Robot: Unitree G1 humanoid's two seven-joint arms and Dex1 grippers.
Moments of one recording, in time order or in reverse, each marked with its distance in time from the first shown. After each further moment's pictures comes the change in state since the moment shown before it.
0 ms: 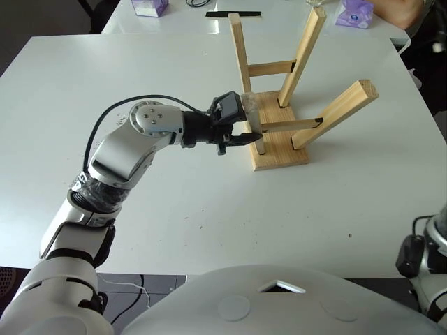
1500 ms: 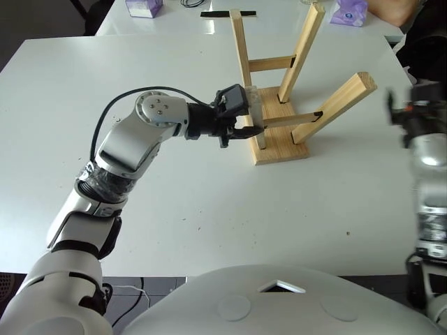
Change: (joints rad) left arm -0.080 -0.031 -0.029 0.076 0.050 0.000 -0.042; right arm 0.158 0.061 0.295 0.678 -0.584 -0.314 -0.010
